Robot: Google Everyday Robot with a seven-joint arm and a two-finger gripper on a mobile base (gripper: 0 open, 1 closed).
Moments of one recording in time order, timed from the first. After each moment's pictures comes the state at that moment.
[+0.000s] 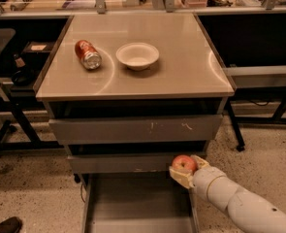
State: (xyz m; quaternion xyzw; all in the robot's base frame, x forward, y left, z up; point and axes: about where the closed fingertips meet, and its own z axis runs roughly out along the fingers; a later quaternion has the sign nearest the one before) arm 0.486 -0.144 0.599 -0.20 0.84 0.14 0.49
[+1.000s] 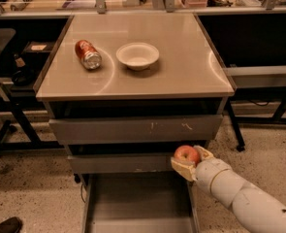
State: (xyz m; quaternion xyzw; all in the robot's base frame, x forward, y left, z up) arm 0.488 -0.147 0.655 -0.20 0.82 0.11 0.52
